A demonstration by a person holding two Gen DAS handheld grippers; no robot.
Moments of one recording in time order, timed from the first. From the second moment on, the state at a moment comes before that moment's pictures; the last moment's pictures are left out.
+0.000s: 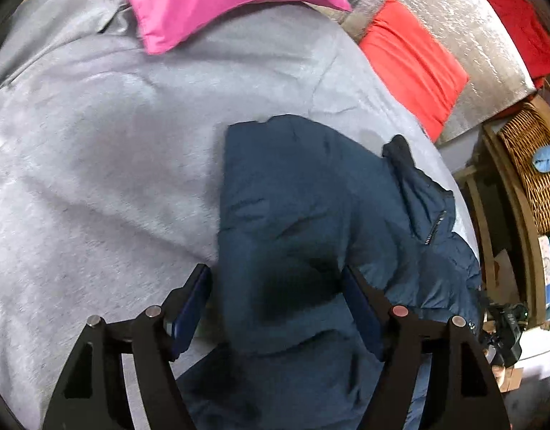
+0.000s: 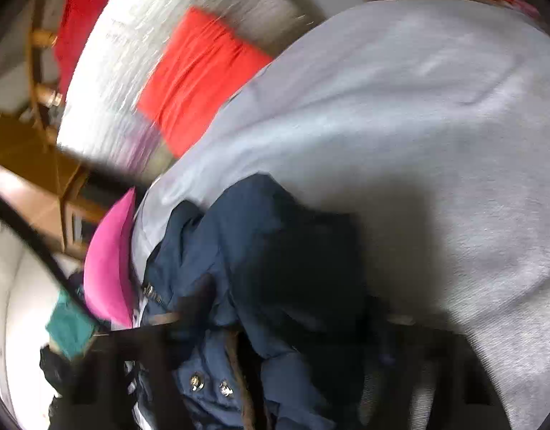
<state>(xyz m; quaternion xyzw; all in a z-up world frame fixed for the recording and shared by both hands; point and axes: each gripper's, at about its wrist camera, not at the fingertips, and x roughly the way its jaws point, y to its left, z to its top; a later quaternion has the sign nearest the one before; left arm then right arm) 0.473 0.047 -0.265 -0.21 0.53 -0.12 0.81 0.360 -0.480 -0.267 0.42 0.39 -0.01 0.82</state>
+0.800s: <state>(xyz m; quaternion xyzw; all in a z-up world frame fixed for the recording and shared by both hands) 0.408 0.025 -0.202 -0.05 0.44 -0.06 0.89 0.292 -0.447 -0.186 0.32 0.34 -0.06 0.88</state>
